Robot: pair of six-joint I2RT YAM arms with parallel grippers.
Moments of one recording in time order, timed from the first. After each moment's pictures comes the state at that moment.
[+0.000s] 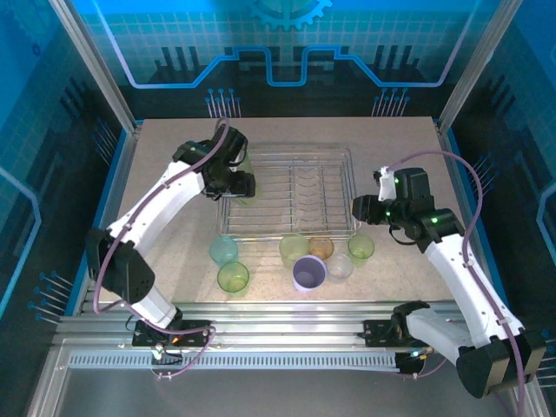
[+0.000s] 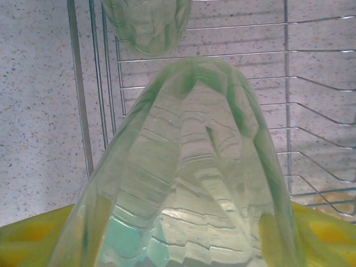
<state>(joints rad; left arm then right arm) -0.43 1.63 1.58 -1.15 -0.06 -0.45 0.22 0.99 0.95 -0.75 -0.27 0.29</state>
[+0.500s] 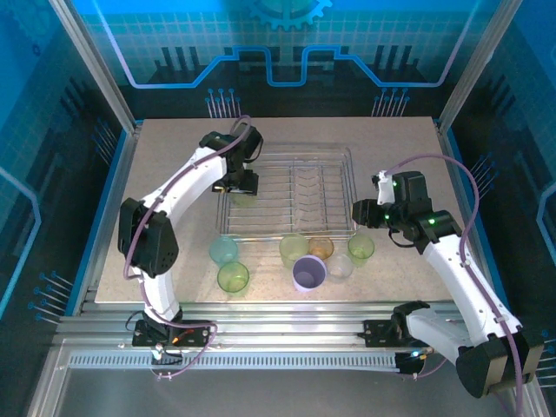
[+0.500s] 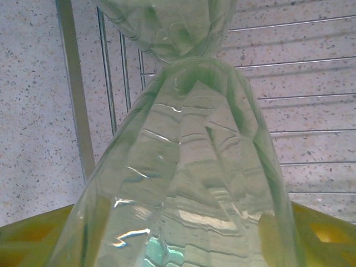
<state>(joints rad) -0.43 1.87 1.73 -1.21 -0.18 -0.42 0.21 0.99 0.92 -0.74 -0.26 0.27</state>
